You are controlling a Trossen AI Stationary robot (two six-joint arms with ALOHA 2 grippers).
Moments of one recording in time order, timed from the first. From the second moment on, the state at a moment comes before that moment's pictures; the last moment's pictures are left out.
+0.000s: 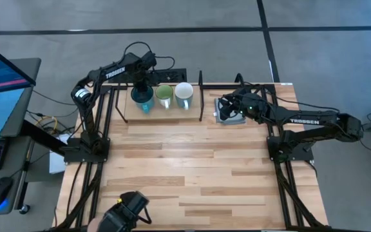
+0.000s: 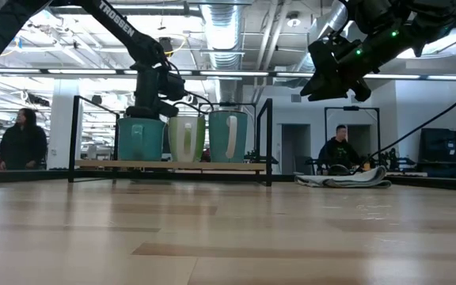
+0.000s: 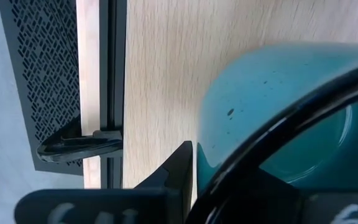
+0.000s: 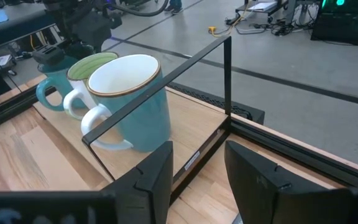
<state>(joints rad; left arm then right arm) 0.92 1.93 1.56 -1.13 -0.07 0.76 -0.36 1.07 0.57 0.11 0.34 0.29</state>
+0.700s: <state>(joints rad) 0.88 1.92 1.56 -1.11 -0.12 0.81 -0.36 1.07 0.57 0.11 0.34 0.29</state>
